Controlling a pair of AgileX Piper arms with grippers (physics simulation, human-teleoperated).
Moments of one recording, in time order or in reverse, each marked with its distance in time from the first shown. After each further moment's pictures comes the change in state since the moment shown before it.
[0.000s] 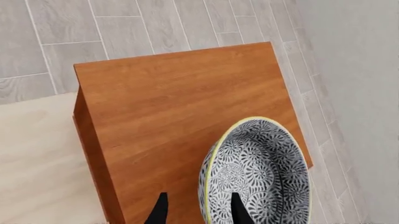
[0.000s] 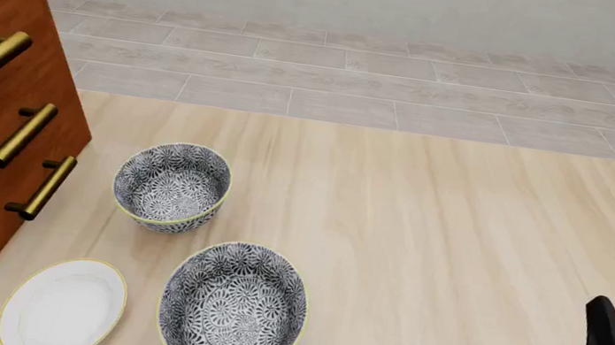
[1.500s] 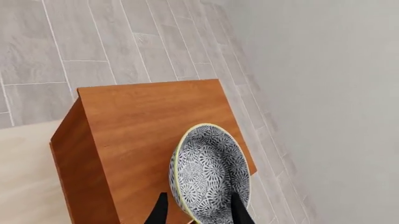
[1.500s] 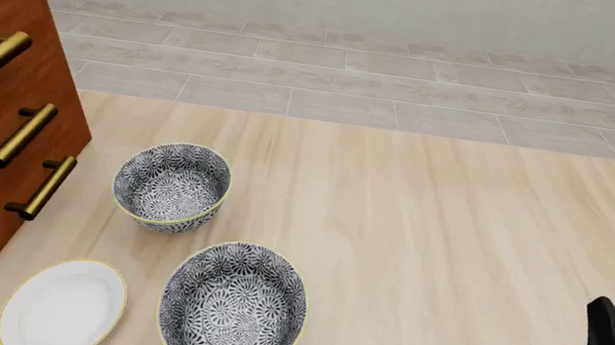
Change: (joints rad) left arm 0.020 -0.131 -0.139 0.010 -0.044; right arm -0.004 -0.010 0.001 0.008 0.005
